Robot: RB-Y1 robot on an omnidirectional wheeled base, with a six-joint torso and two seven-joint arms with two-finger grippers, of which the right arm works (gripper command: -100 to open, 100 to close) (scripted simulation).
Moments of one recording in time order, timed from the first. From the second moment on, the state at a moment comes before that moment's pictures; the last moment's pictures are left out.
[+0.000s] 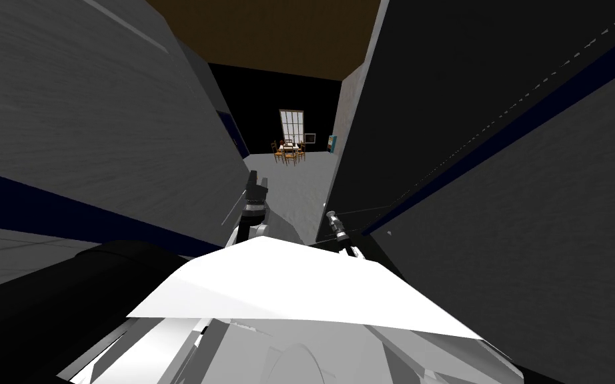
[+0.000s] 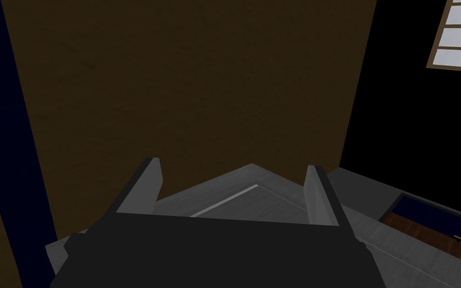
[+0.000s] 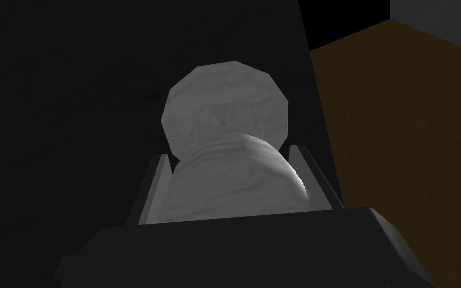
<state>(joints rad) -0.08 -0.09 0.03 -0.73 0.41 -0.85 0.84</state>
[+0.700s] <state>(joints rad) -0.09 -0.09 0.06 -0.71 0.37 -0.86 0.67</state>
